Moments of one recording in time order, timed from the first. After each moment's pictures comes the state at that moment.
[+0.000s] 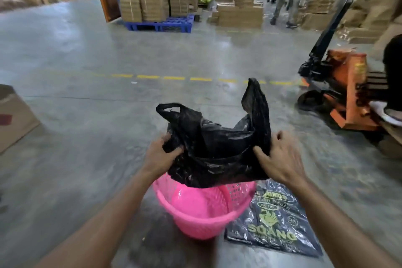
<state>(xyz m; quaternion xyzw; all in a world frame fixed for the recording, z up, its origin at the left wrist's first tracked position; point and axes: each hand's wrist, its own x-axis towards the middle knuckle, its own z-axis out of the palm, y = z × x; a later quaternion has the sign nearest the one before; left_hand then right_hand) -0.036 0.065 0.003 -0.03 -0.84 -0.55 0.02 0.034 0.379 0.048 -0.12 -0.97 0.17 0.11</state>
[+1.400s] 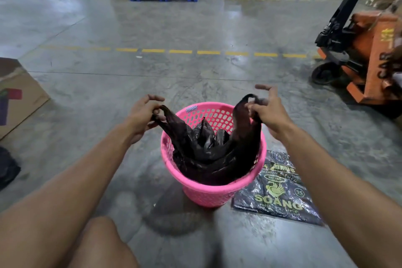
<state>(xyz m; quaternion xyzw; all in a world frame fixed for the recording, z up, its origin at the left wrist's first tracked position) -0.059 0.019 0.028 0.09 -0.74 -0.66 -0.08 -0.036 0.360 0.018 -0.09 -0.76 0.64 0.06</state>
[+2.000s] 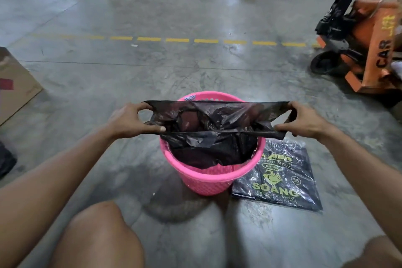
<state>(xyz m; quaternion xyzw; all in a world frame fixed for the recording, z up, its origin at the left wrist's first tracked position) -0.055 -0.040 -0.003 -0.08 -0.96 -0.27 -0.08 0.009 0.447 0.008 -0.12 -0.94 0.30 -0.06</state>
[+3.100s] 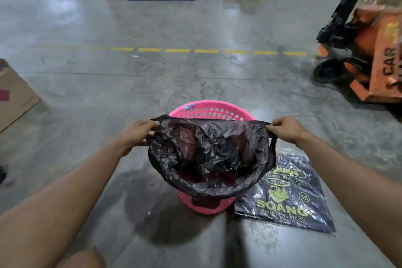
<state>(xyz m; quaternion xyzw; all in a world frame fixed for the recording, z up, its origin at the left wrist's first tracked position) -0.088 -0.003 -0.060 0.11 -0.82 -0.53 -0.16 -0.051 0.436 -0.051 -0.16 -0.94 0.29 -0.07</state>
